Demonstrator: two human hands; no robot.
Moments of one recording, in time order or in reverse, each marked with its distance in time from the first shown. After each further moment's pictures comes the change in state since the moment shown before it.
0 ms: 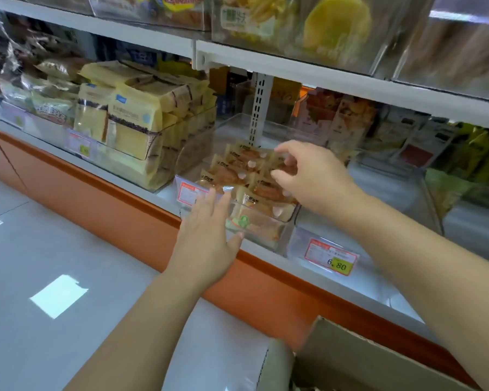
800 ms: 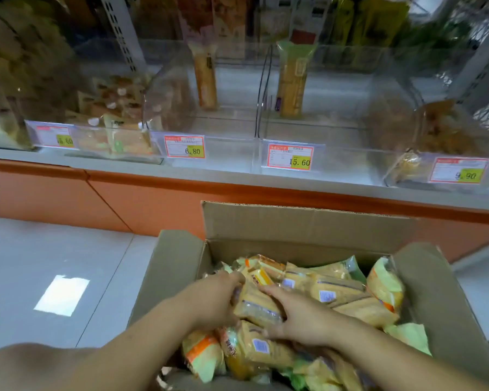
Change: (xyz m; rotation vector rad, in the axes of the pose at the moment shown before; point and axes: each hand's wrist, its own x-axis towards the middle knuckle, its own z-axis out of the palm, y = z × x) left_hand -0.182 0.101 0.151 0.337 -1.043 0.281; right_hand -0.384 0.141 0.104 0.479 -0.798 0.359
